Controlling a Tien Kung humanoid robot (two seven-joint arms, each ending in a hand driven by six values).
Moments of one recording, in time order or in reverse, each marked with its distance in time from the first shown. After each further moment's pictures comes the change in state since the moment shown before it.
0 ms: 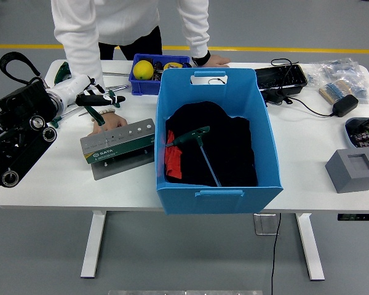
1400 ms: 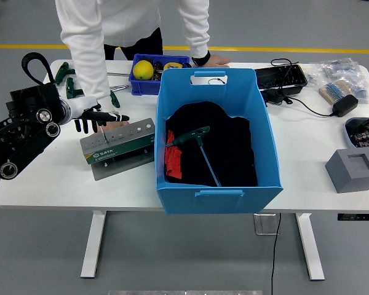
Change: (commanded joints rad) left arm -0.090 0.029 0.170 0.039 -0.157 -0.181 0.065; right arm -0.013 0.003 0.021 0.003 -0.037 -0.002 -0.012
